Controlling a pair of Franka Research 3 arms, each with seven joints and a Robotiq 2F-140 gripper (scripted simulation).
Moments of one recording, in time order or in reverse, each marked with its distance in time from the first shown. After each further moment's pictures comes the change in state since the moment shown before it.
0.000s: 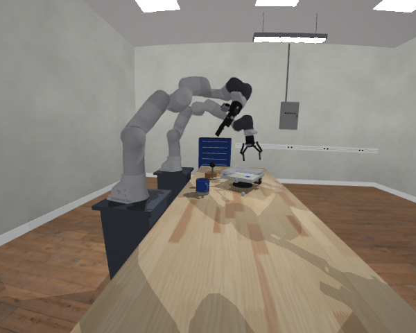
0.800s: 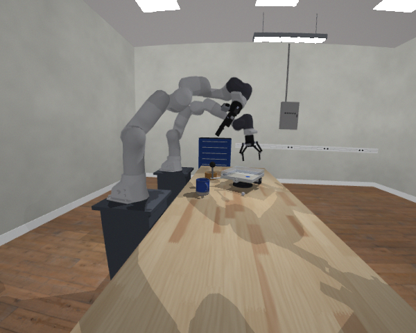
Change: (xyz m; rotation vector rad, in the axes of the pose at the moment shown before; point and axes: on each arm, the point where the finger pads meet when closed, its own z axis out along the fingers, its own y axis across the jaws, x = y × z) left arm 0.036 -0.003 -0.004 -0.009 0.013 0.001; right arm 0.000 -0.001 0.000 -0.001 0.001 0.001
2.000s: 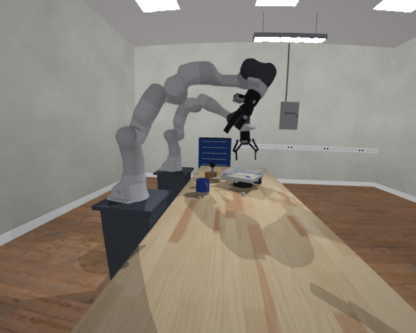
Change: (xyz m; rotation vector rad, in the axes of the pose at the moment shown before) left arm 0.192 0.003 -0.028 -0.049 0.043 -0.147; right arm -0.012 -0.178 0.076 -0.267 -0.018 -0.086
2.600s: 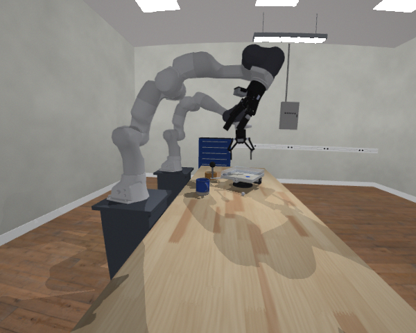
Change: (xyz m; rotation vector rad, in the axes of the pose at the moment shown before) left arm 0.072 0.030 -0.009 -0.027 0.001 -0.081; right arm 0.024 -0.090 0.027 -0.109 -0.061 -0.083
